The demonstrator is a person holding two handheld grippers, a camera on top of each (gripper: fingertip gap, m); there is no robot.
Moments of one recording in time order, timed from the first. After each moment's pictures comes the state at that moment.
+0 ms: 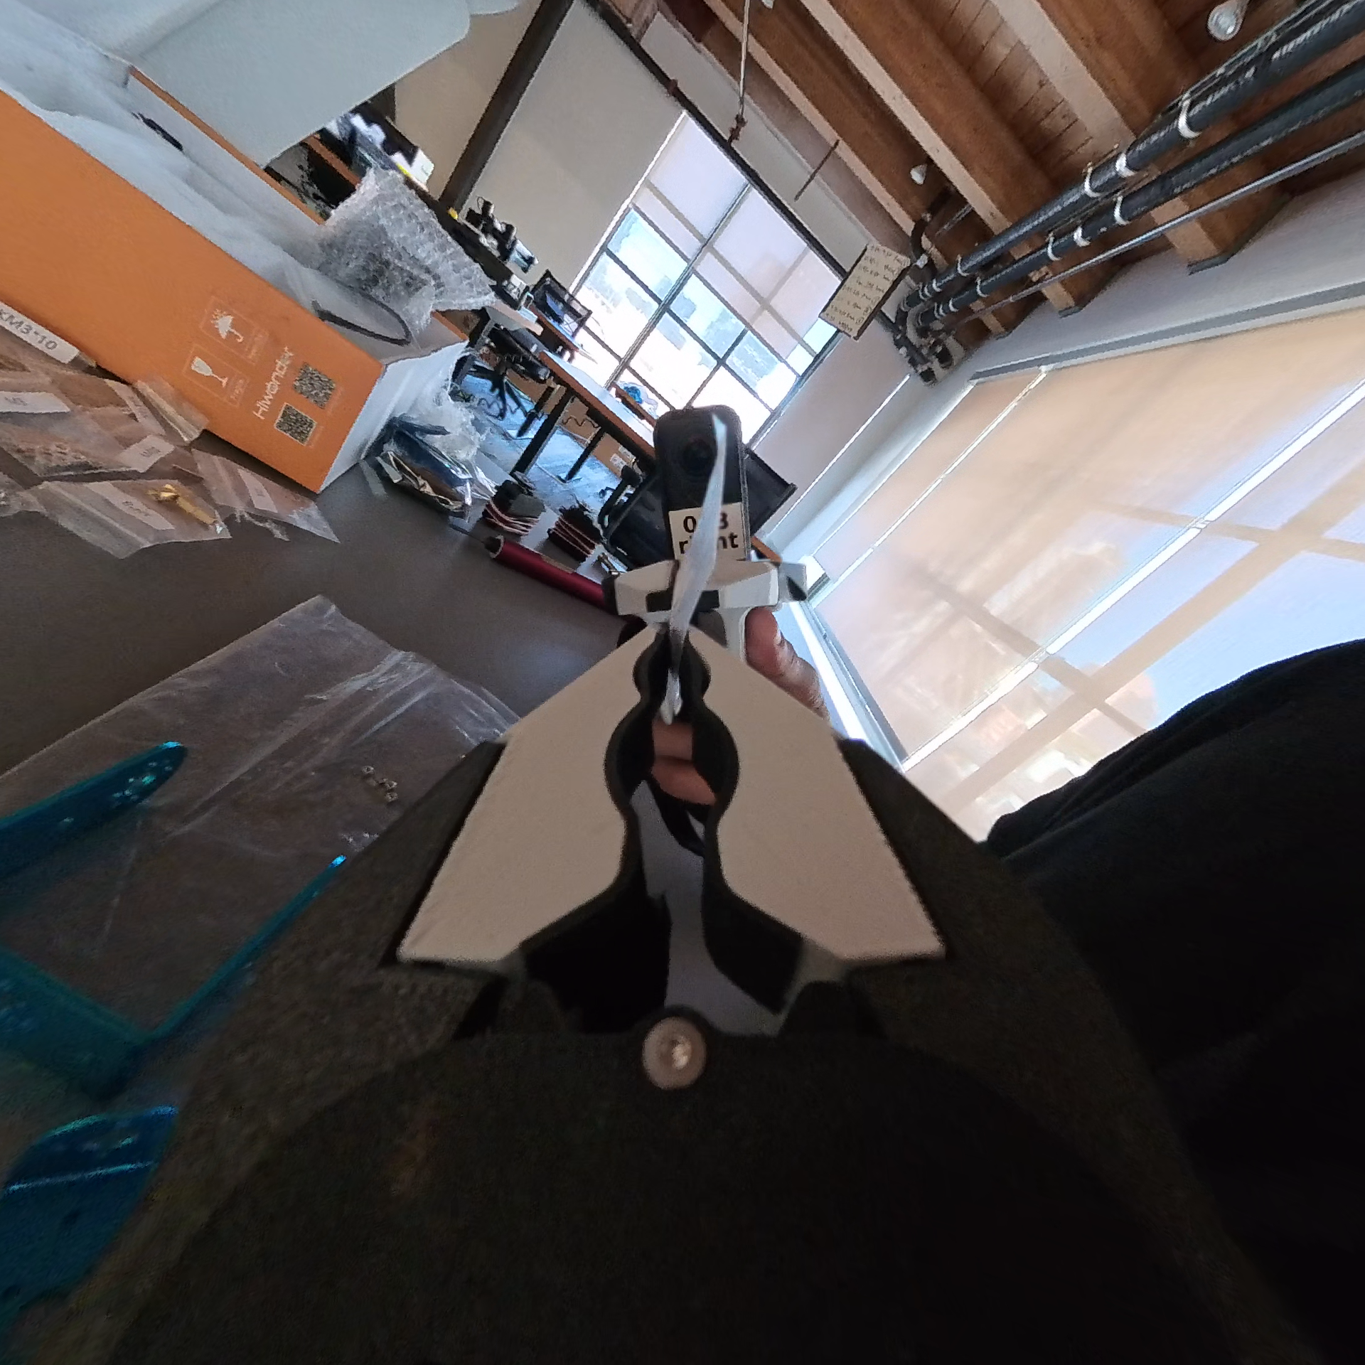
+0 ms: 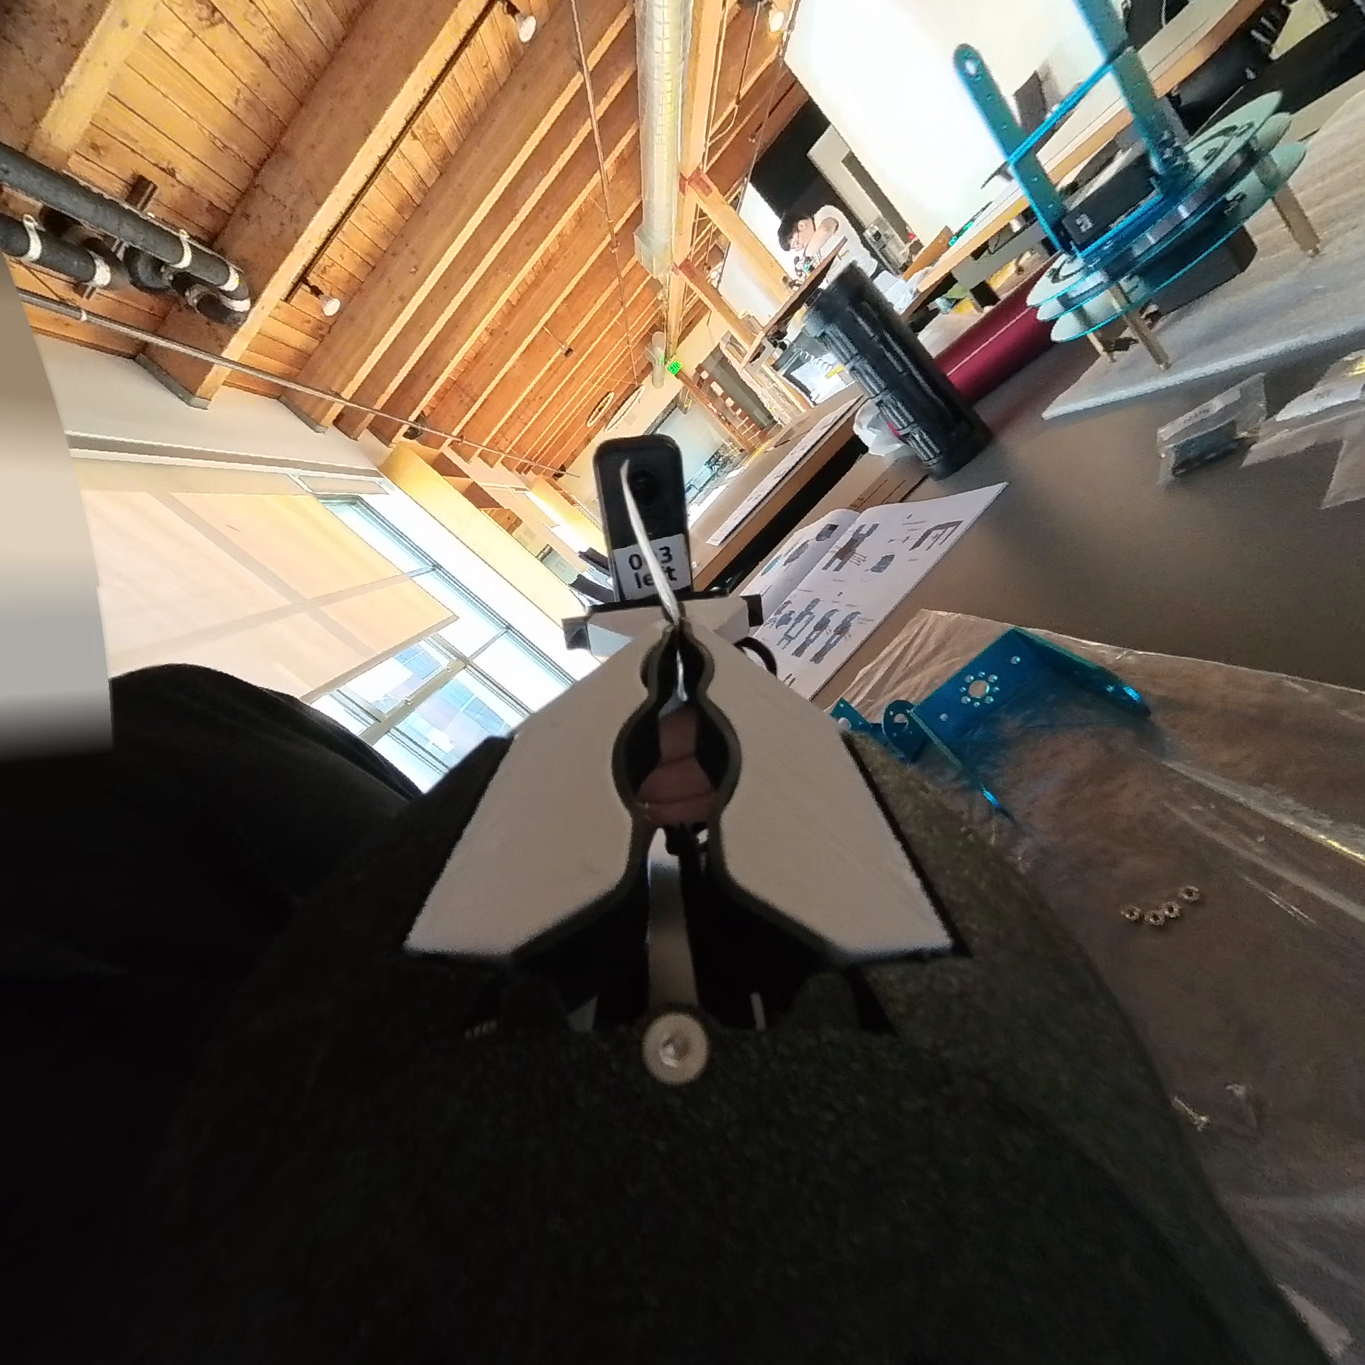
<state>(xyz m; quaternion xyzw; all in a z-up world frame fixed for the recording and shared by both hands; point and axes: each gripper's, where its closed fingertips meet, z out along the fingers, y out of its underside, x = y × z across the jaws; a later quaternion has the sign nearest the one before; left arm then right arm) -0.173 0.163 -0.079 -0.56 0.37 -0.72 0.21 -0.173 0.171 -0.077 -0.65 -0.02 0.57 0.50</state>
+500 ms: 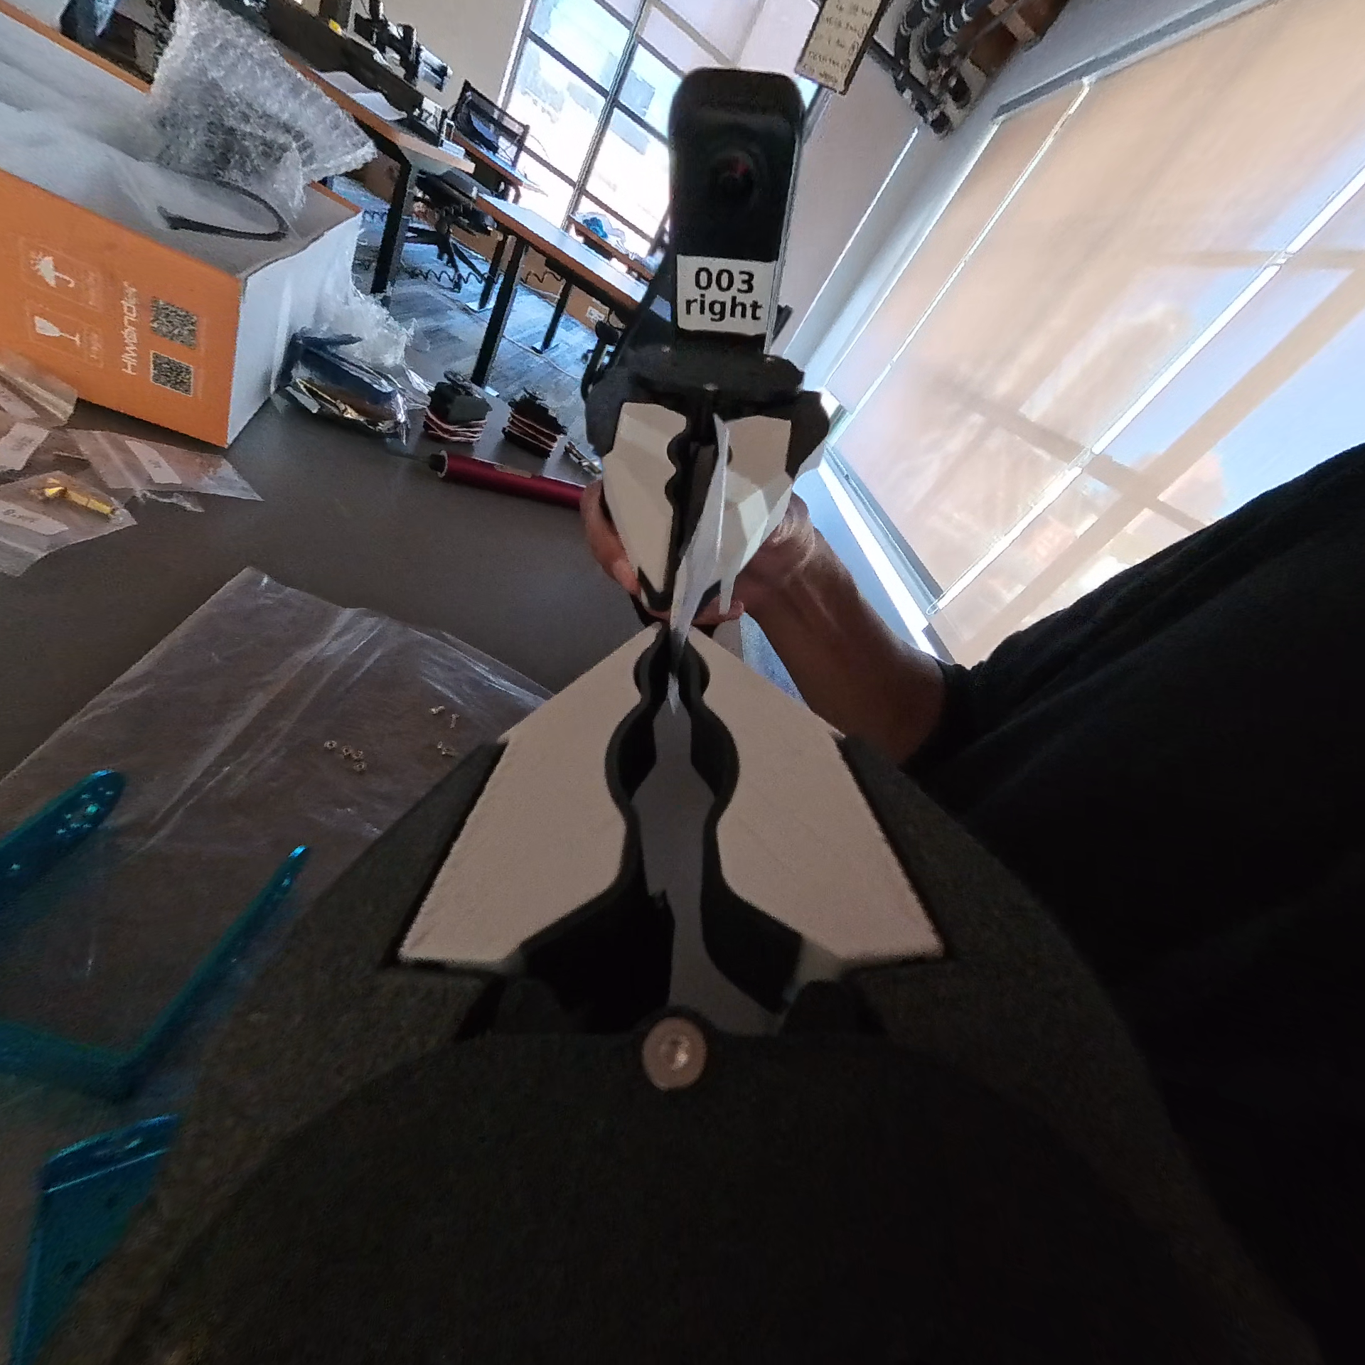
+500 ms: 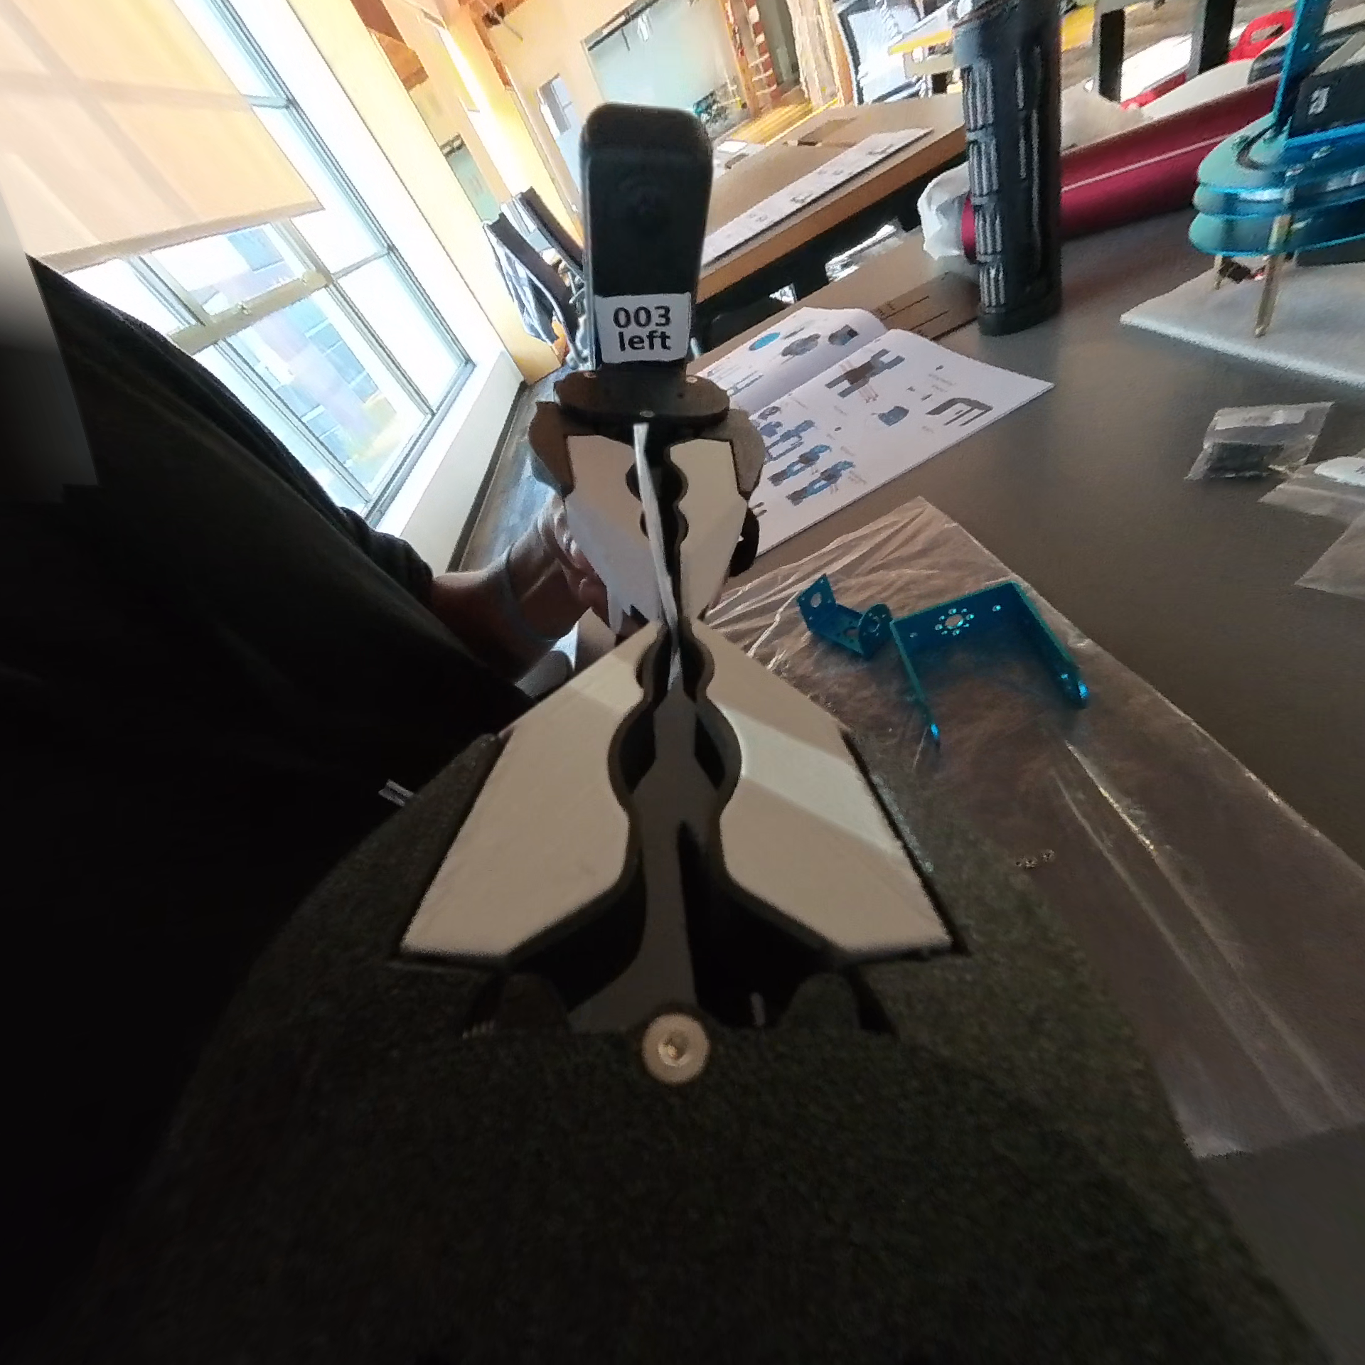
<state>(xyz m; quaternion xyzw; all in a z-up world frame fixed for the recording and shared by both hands) -0.181 0.129 -0.083 -0.53 0.50 -0.66 0.19 -0.185 0.139 -0.082 -0.73 -0.25 0.45 0.45</state>
